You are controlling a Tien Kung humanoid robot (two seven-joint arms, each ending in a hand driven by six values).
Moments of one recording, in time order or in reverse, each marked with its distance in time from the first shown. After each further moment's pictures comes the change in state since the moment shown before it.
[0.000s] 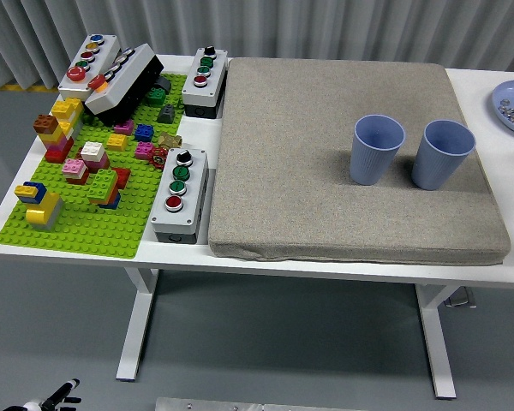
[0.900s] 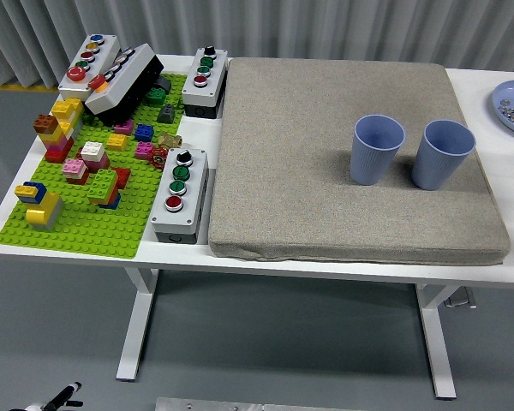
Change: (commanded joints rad) left arm 0.008 -0.003 0.023 0.000 -0.021 0.002 0.000; right arm 0.004 0.028 0.005 -0.039 0.002 0.027 -0.007
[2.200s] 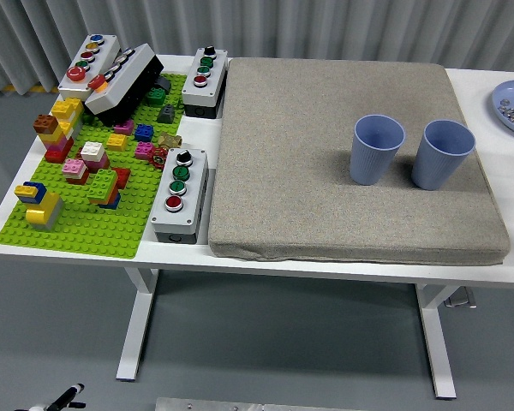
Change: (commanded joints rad) left arm 0.001 -0.010 -0.017 0.000 0.017 0.005 0.008; right arm 0.031 -0.003 -0.010 0.004 0.013 0.003 0.000
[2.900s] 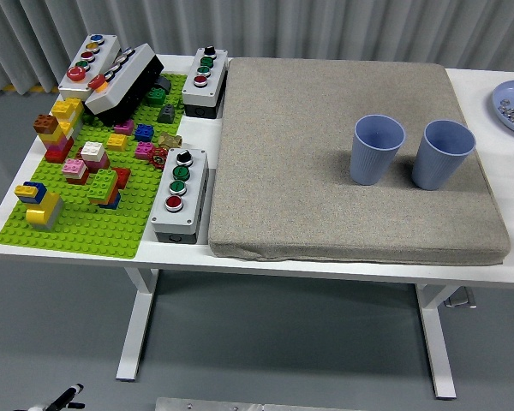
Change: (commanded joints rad) left arm 0.002 0.002 -0.003 0.000 -0.006 0.002 -0.001; right arm 0.001 0.001 -0.001 0.009 0.000 0.000 0.000
